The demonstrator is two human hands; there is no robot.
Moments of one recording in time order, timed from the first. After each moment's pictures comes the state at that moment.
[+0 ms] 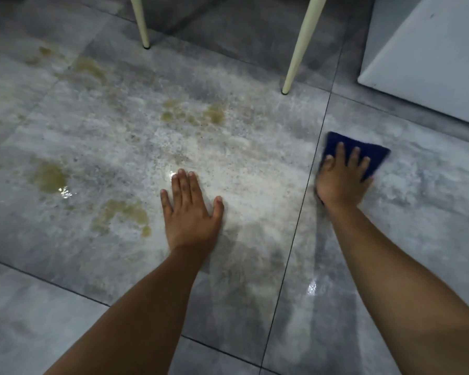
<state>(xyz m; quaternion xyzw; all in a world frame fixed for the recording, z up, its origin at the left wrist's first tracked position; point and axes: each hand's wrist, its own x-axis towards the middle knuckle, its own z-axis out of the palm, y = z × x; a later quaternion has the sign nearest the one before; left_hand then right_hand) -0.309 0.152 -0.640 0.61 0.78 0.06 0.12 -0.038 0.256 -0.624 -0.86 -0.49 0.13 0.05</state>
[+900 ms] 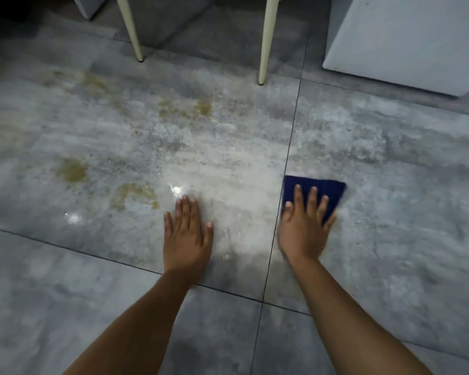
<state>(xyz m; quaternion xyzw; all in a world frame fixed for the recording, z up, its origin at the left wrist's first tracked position) -0.326 0.038 -0.632 0.69 0.70 0.08 0.15 -0.098 0.060 -0.631 -0.85 -0.51 0.13 0.06</state>
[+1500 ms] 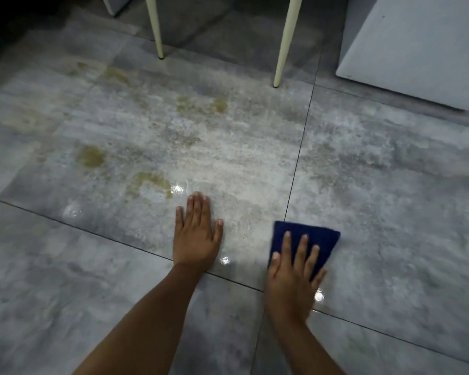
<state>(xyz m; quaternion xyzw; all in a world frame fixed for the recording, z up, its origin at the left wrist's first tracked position) -0.330 0.030 -0.646 0.70 0.70 0.08 0.11 -0.154 -0.049 -0.632 -0.84 -0.53 0.10 0.08</state>
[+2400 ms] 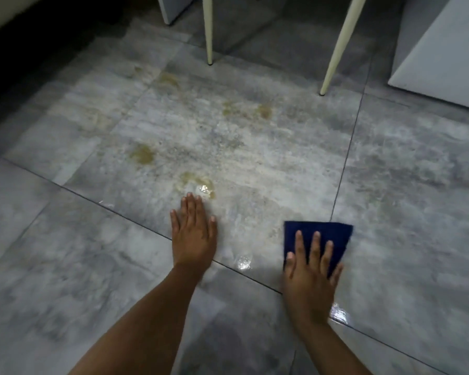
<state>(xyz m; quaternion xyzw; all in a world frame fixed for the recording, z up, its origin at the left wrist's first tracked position) -0.408 0.020 -0.637 0.61 0.78 0.10 0.12 -0.188 -0.031 -0.628 -0.78 -0.61 0.13 0.06</state>
